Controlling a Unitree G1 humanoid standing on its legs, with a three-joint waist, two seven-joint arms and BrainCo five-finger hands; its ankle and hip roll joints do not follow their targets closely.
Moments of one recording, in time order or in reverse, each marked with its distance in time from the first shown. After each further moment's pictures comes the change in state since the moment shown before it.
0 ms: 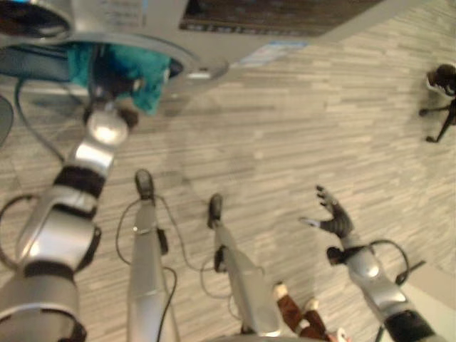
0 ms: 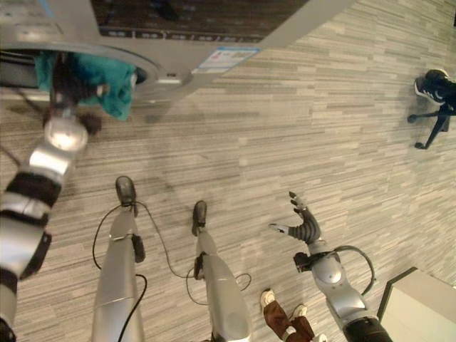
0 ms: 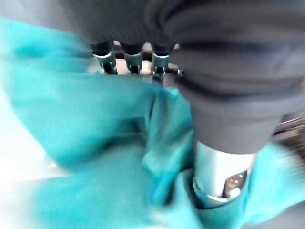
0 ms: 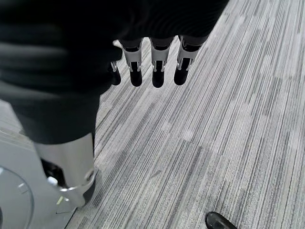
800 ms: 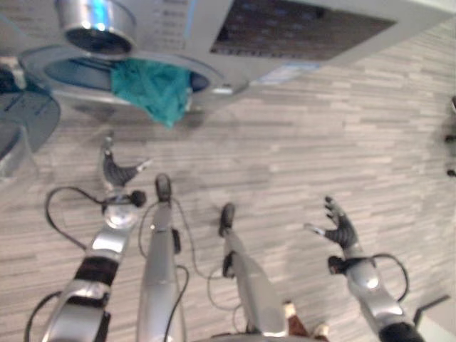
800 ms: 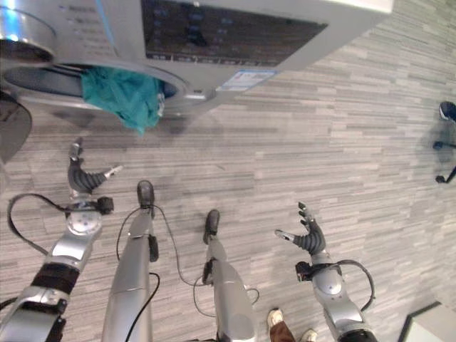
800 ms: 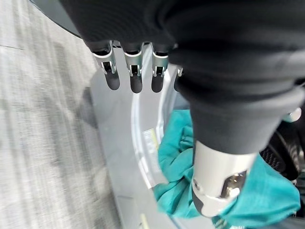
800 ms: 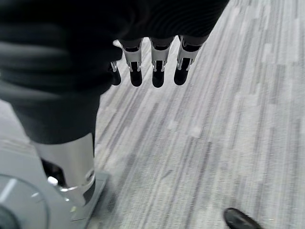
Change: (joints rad) left arm 0.424 -0.127 0.062 -0.286 0.069 -0.059 0.044; right arm 0.002 0.043 -0.029 0.054 0.004 -0.009 -0.011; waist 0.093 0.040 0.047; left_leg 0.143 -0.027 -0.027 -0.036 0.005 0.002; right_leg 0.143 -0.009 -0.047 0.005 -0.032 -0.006
